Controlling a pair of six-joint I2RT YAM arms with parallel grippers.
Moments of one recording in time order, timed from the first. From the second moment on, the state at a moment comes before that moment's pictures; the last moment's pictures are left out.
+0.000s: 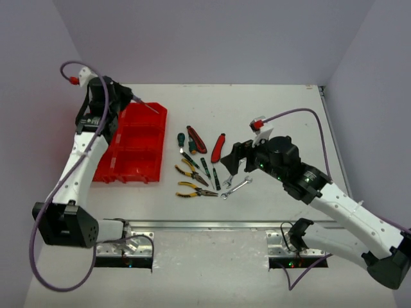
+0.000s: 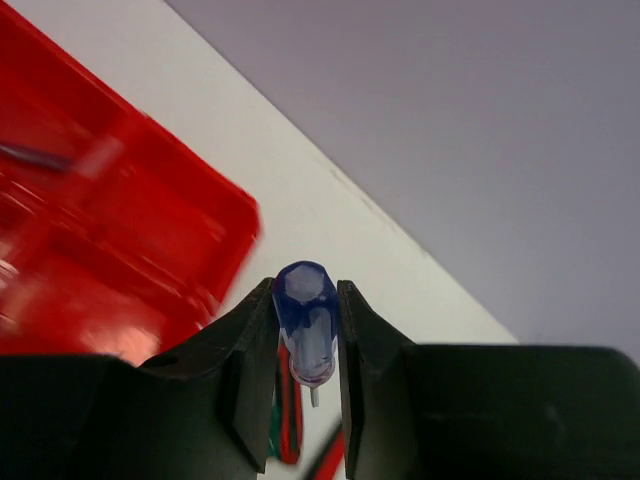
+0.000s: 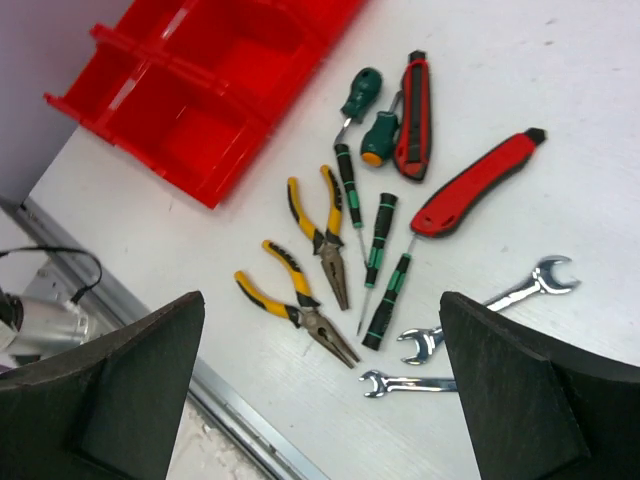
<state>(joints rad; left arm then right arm) -0.07 1.26 1.24 -0.31 -0.19 -0.82 0.75 0.93 0.83 -0.25 0.03 0.34</state>
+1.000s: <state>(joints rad) 0.29 2.04 1.64 -0.28 -0.34 -0.61 0.75 0.58 0.58 -0.39 0.05 0.31</state>
